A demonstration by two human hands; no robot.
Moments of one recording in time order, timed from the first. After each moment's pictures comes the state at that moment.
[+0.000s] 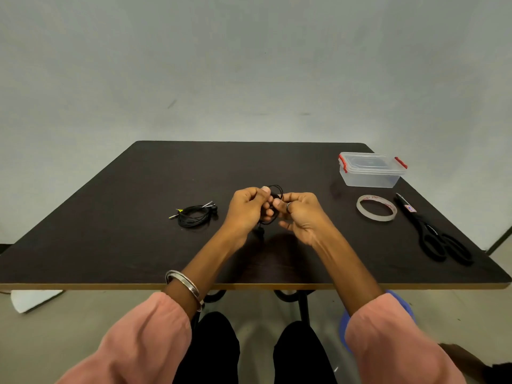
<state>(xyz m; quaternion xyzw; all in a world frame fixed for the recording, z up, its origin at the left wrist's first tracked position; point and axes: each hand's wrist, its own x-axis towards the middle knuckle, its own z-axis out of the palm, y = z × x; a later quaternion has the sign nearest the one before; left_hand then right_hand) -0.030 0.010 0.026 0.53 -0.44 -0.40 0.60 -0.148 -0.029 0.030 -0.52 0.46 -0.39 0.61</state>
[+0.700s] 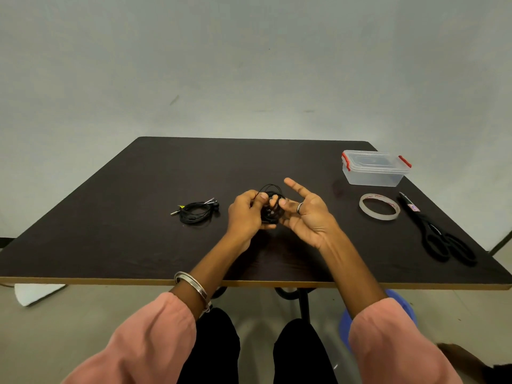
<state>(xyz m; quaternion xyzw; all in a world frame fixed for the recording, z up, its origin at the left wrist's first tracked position) -0.029 0.001 -0.001 0.57 -0.42 -0.37 0.60 -0.159 -0.033 0.021 -0.40 0.30 -0.43 0.75</state>
